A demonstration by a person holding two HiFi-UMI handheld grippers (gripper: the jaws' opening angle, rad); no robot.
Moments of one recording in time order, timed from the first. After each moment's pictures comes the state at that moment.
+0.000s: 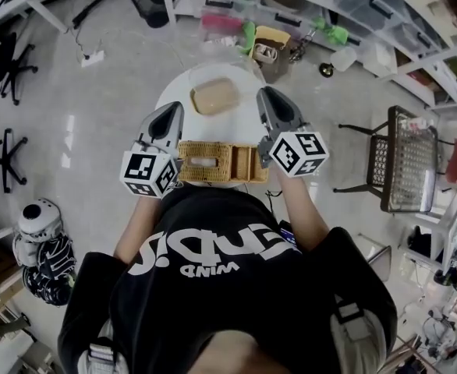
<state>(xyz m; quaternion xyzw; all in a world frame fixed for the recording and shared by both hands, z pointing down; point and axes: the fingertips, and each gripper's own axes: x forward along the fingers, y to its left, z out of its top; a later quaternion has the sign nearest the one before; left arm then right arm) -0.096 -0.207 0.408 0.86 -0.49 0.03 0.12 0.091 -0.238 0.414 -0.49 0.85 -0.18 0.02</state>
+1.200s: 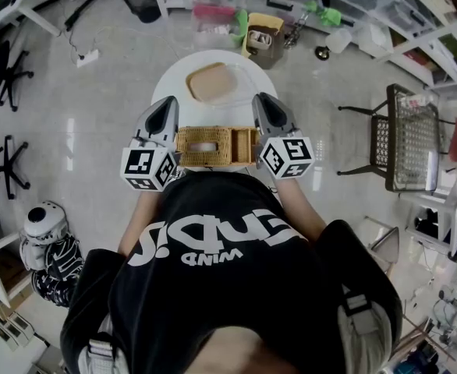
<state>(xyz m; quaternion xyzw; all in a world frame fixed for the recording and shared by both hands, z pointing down) -0.099 -0.180 0.420 0.86 -0.49 0.03 0.11 0.097 -0.178 0.457 -0.53 0.83 -0.16 0.00</state>
